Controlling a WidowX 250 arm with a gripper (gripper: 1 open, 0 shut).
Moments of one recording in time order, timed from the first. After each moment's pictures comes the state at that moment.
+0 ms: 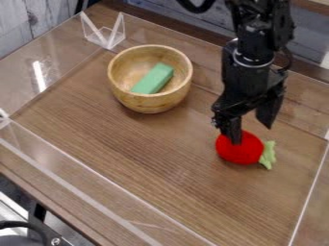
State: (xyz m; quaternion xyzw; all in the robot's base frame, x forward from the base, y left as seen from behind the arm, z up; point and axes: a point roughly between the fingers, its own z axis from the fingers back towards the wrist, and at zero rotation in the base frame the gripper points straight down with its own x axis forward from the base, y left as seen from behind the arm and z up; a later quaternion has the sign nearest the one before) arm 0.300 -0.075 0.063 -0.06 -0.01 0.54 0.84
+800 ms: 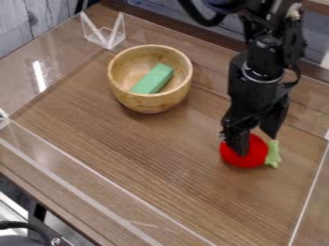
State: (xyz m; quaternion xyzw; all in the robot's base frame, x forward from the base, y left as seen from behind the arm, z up) arm 0.291 -0.097 0.055 -0.05 -0.02 0.55 0.83
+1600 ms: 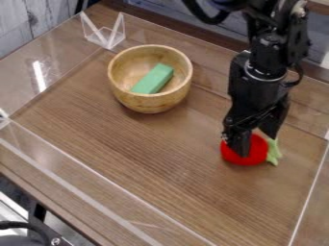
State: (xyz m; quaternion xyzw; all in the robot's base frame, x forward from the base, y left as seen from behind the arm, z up) arm 0.289 -0.092 0.062 -0.04 -0.01 0.58 0.82
